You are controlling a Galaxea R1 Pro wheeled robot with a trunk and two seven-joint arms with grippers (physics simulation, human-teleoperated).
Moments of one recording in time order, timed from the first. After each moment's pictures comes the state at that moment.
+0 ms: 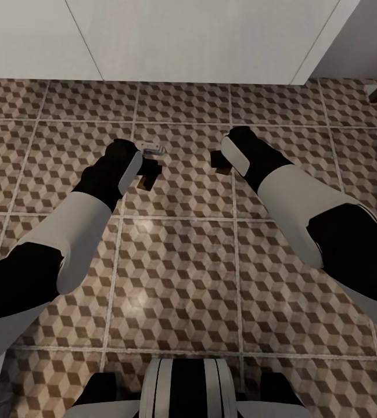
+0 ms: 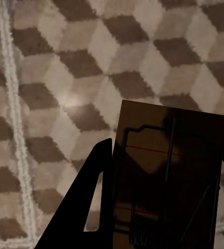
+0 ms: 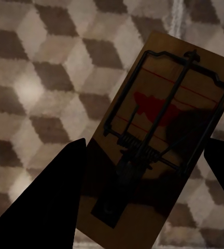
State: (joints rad) left arm -1.55 -0.13 -0.20 -0.62 0.13 0.85 0.17; right arm -1.74 0.17 0.41 -0.33 -0.50 0.72 -0.36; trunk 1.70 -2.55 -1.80
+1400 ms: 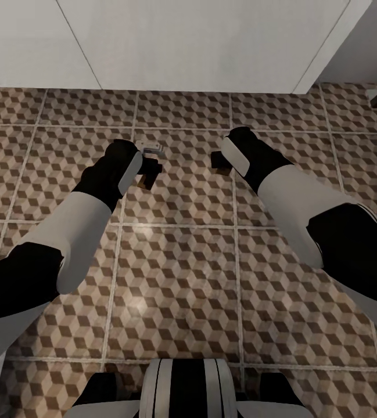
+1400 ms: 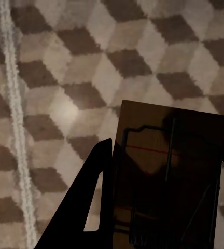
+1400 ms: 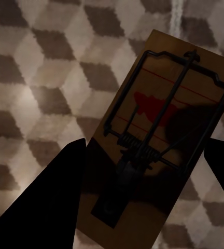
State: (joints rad) left arm -1.55 -0.13 -0.20 -0.62 0.13 0.82 0.17; right arm -1.74 0.17 0.41 -0.32 -0.50 0.71 -0.36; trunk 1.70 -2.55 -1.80
